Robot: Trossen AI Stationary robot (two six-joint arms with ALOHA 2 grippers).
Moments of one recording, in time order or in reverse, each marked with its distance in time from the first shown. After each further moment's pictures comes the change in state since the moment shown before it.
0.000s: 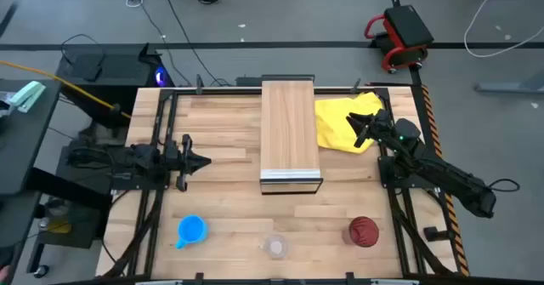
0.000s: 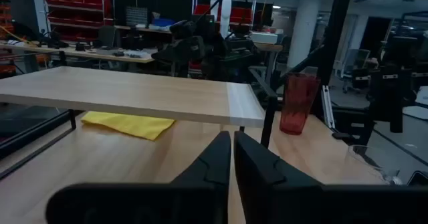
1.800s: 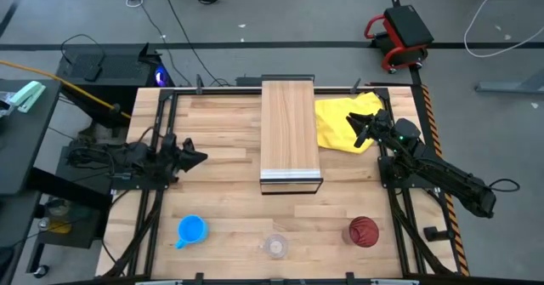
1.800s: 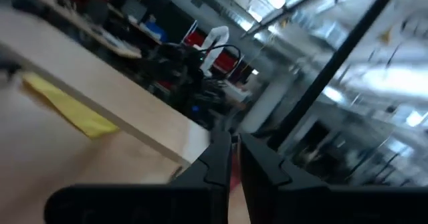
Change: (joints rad) left arm 0.000 0.000 0.000 0.173 -0.001 -0.550; right arm 0.000 0.000 0.000 0.000 0.000 0.000
